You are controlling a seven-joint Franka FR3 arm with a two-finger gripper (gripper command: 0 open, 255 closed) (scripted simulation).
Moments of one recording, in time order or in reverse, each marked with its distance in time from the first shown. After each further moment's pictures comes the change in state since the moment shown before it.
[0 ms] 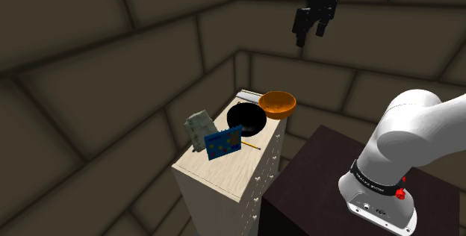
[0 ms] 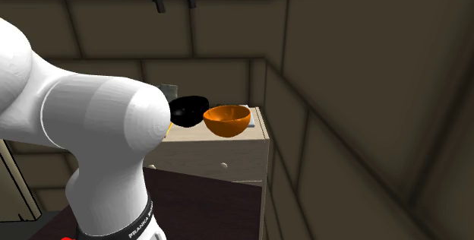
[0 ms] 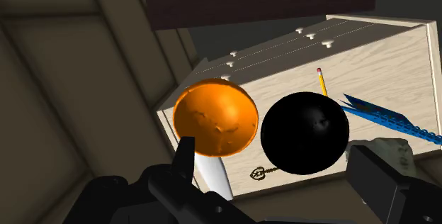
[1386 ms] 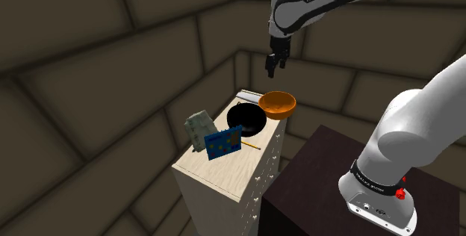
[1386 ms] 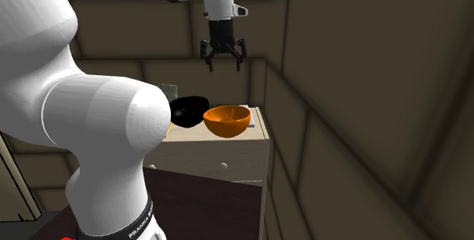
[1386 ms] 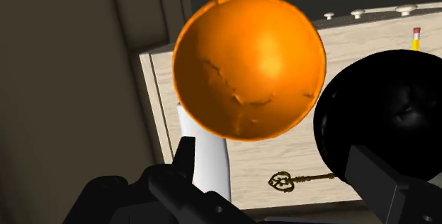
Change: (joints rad) arm 0.019 0.494 -0.221 -0.100 -0.043 0.571 -0.320
